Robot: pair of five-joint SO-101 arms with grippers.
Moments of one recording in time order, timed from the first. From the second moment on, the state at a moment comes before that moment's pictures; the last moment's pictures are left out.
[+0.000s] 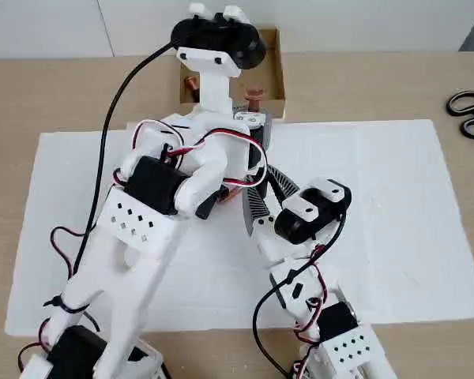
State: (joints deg) left arm 27.4 -14.6 -5.0 65.8 21.5; right arm -26.6 -79.3 91.5 -4.9 -7.8
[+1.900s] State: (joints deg) left arm 30.2 -35.4 30.4 42.6 19.1; right arm -27.1 -79.3 91.6 -4.9 -7.8
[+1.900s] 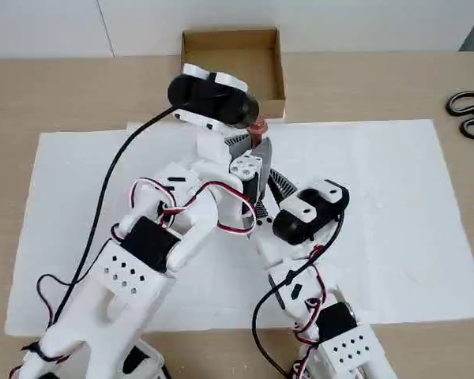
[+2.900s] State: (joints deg) left arm 32.6 -35.4 31.5 48.6 11.7; right arm -27.1 -79.3 91.6 -4.9 -7.8
